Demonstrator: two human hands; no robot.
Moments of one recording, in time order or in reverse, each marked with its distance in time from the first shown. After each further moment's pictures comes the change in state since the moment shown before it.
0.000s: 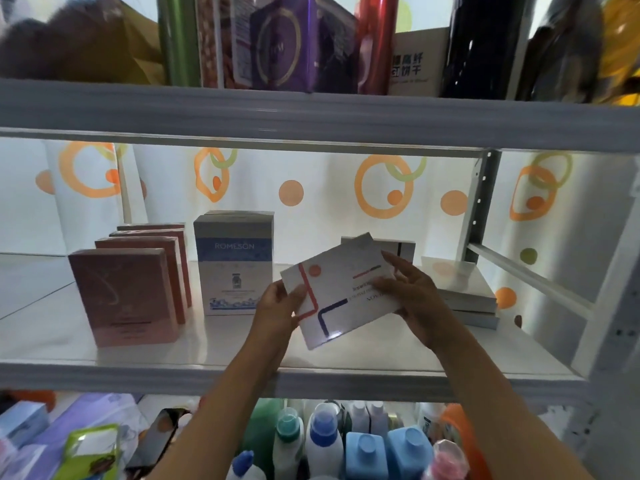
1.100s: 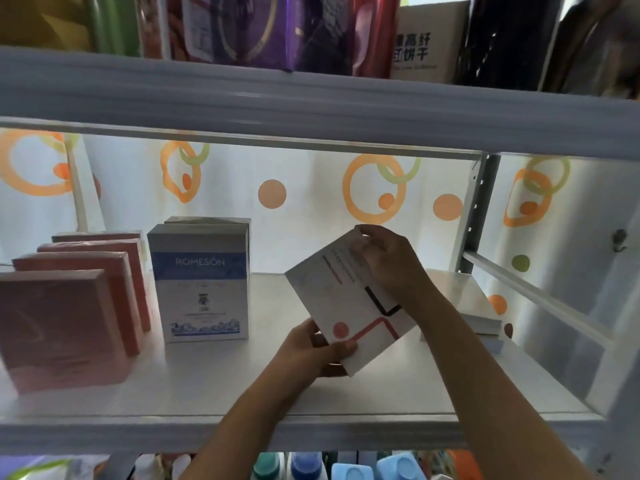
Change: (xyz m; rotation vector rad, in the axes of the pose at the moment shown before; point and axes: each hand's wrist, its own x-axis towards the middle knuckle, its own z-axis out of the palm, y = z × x) left_hand 0.016 -0.022 0.039 0.150 -0.365 -0.097; right_hand 0.071 -0.042 0.018 -0.669 0.137 -0.141
